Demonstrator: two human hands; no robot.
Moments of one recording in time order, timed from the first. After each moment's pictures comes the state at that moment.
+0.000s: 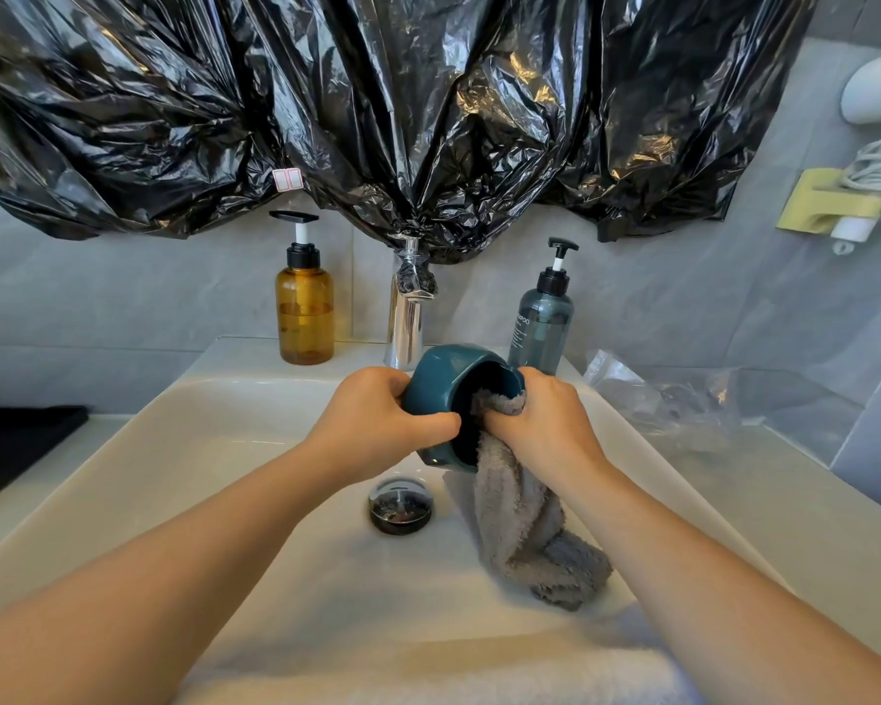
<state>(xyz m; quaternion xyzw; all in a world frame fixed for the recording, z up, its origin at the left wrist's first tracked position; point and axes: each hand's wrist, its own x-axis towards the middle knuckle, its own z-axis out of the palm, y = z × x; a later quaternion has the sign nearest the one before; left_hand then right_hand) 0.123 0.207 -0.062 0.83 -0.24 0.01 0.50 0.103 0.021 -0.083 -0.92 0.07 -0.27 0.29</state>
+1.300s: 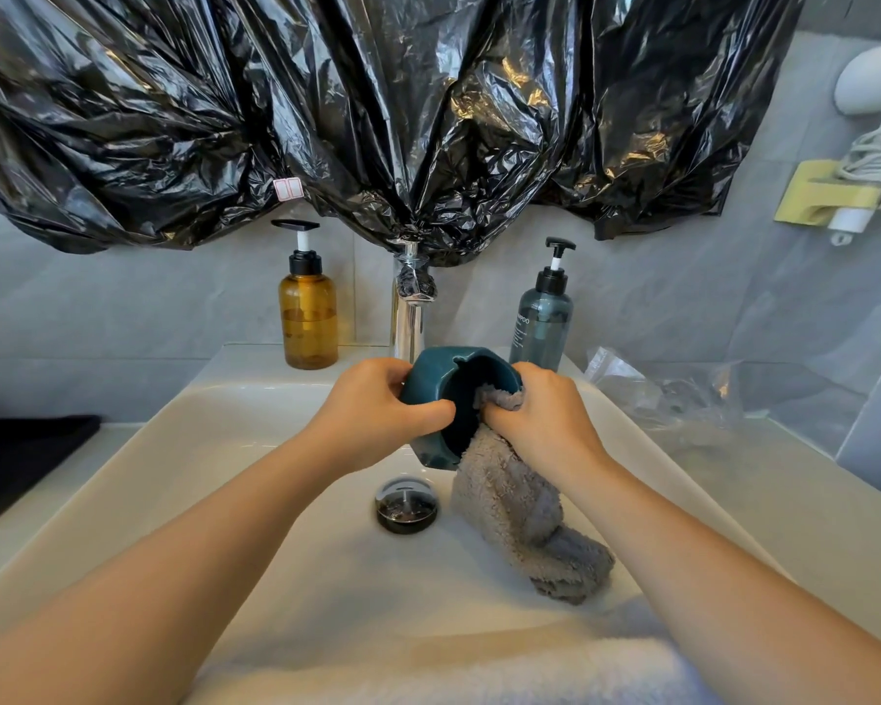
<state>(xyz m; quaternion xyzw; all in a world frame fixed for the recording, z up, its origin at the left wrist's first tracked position) 0.131 0.211 -0.057 0.83 -0.25 0.01 0.49 0.097 0.027 -0.077 -0.91 0.05 -0.29 0.28</state>
